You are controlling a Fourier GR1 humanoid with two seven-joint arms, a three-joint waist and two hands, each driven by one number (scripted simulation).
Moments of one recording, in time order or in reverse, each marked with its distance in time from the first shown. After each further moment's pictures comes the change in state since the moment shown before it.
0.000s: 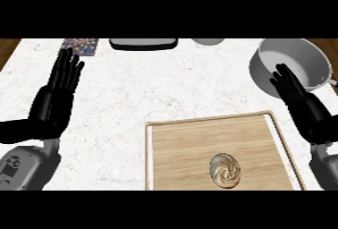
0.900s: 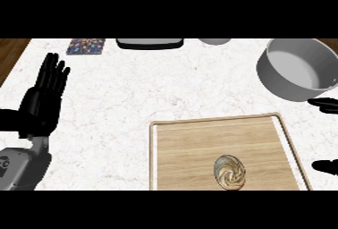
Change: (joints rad) left arm 0.028 0.005 0.084 0.048 0.022 0.035 0.115; right arm 0.148 -0.285 -0.151 0.012 0.276 0.391 -0.678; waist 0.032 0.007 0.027
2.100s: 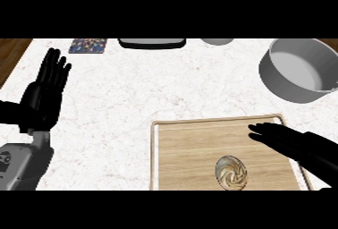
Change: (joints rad) left arm -0.032 -0.049 0.060 0.010 -0.063 -0.050 0.060; right arm 0.059 0.010 0.223 -0.458 0.458 0.106 0.577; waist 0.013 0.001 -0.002
